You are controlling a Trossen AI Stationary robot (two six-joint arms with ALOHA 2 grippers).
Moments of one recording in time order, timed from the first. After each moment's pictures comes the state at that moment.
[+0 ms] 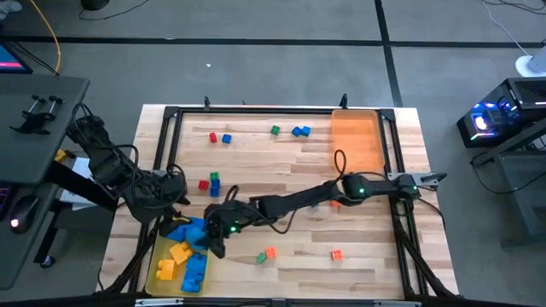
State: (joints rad) left arm -0.76 1.03 1.21 -1.20 -0.30 -1.12; right arm 0.24 2.60 2.32 0.00 -0.17 0.58
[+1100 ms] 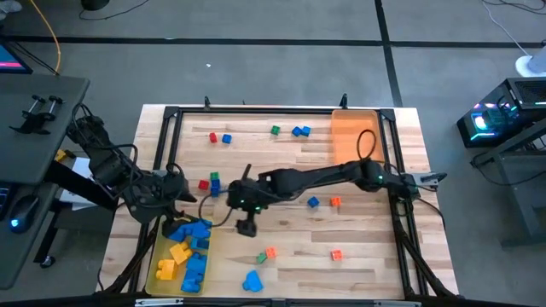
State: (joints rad) left arm -0.76 1.03 1.21 -1.12 -0.40 -1.03; right arm 0.18 2.35 2.31 -0.86 -0.12 0.29
